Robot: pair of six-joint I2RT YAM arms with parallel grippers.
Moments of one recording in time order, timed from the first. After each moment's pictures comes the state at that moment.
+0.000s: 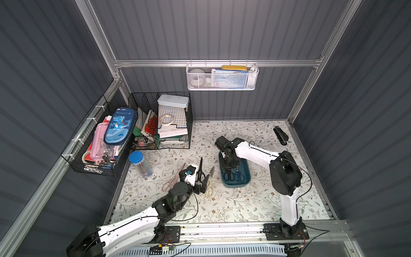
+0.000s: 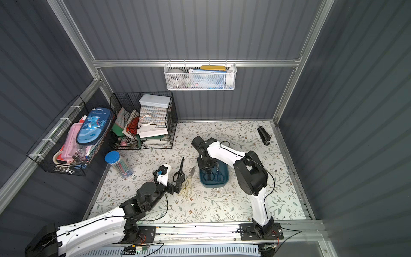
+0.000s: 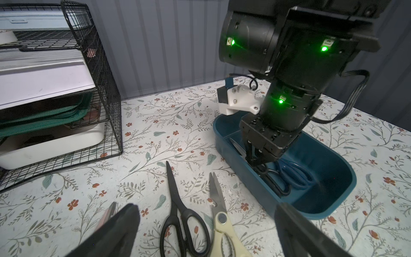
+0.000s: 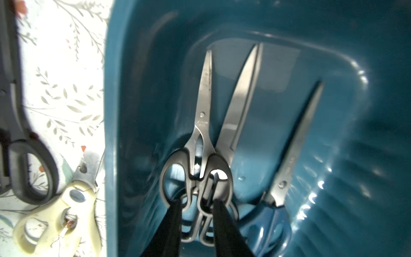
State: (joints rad) left arm -0.94 0.82 0.25 0.36 -0.38 -0.08; right arm 0.68 2.02 1.58 -0.98 0.05 0.44
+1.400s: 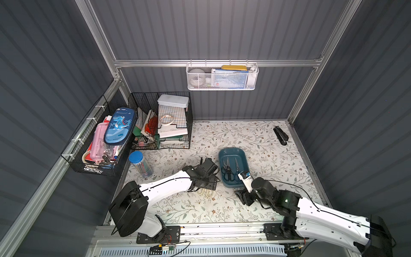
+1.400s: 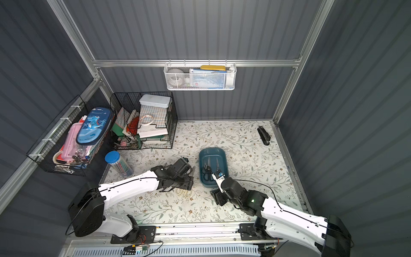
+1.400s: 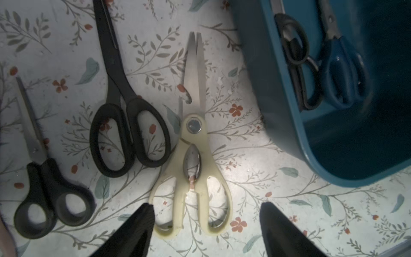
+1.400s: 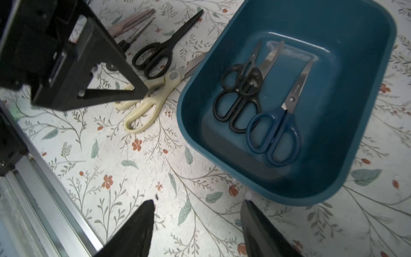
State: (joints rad) left arm -0.89 1.48 0.93 -0.61 -0.08 -0.53; right arm 0.99 0.84 0.45 -0.37 0.16 0.32
